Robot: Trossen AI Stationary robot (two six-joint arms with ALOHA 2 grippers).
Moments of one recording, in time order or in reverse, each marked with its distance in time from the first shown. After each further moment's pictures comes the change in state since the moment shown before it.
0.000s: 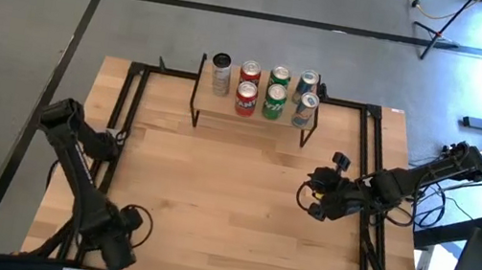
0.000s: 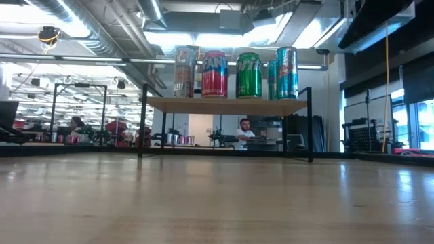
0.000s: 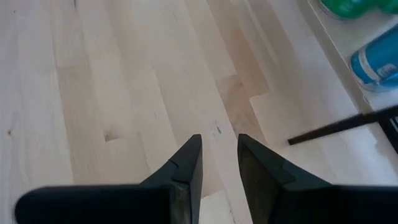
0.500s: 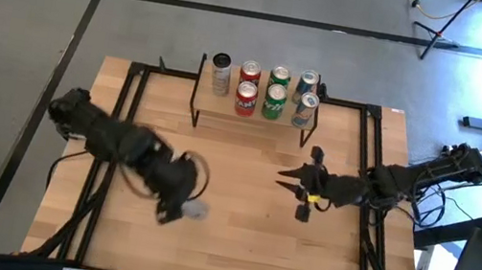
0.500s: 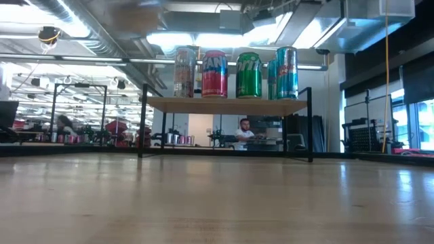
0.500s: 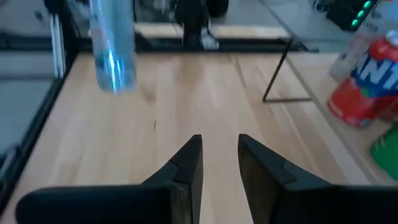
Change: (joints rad) left arm 0.485 -0.011 0.480 -0.250 -0.269 0.732; right arm -0.062 0.006 0.000 0.602 -0.077 -0.384
